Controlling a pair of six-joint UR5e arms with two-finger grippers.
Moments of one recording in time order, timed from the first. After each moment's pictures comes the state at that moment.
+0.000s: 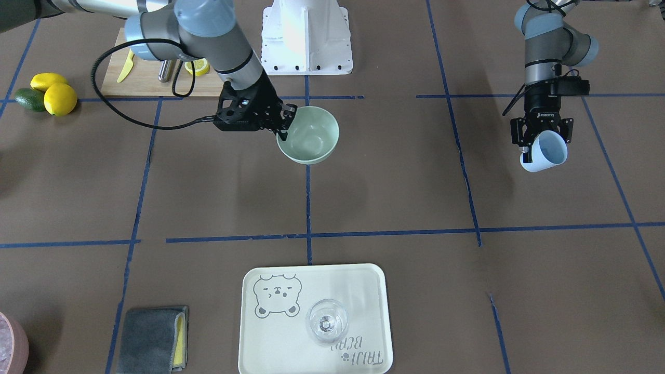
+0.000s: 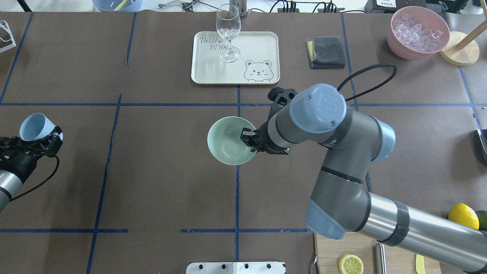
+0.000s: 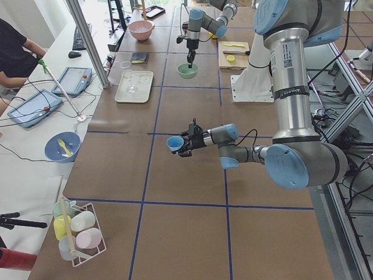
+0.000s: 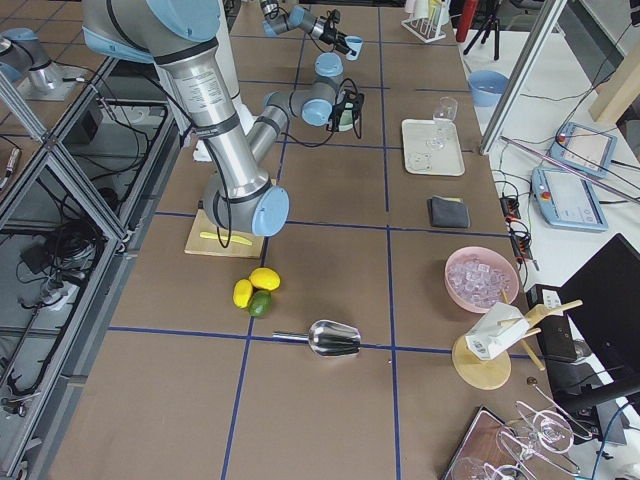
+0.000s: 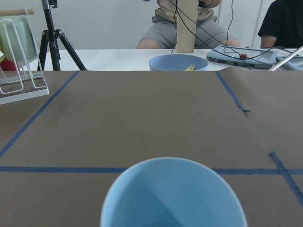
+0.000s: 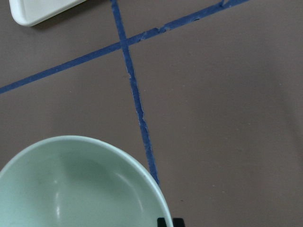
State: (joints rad) left arm -0.37 -1.33 -1.69 -2.84 -0.77 -1.21; right arm 0.49 -0.95 1.75 -1.35 1.88 1.56
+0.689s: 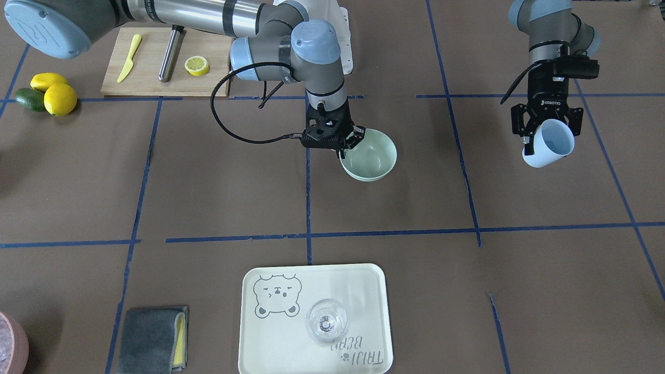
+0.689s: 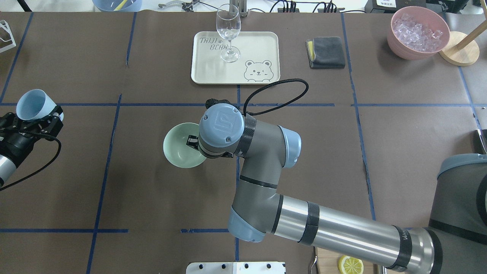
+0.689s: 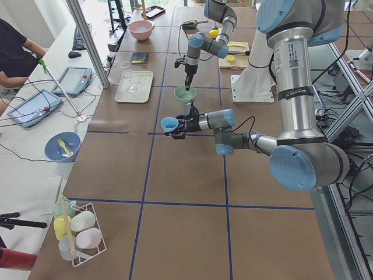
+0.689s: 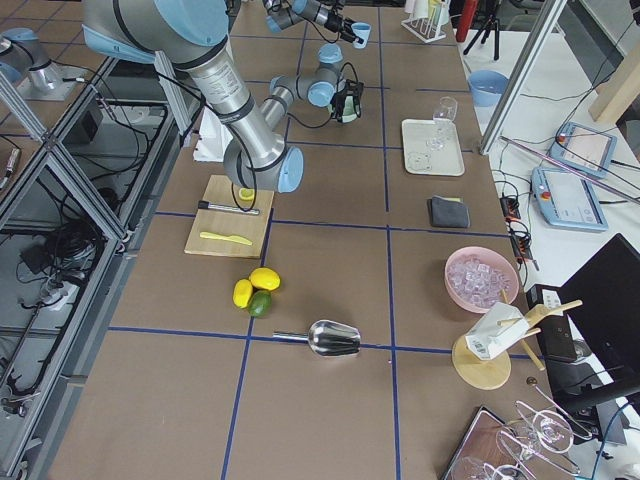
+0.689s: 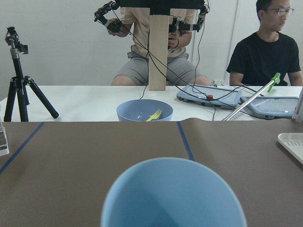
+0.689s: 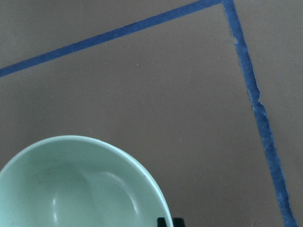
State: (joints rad) left arm -0.46 -1.34 -1.82 -2.84 -0.83 -0.94; right arm 0.39 -0.67 1.39 -1.33 1.74 1.58
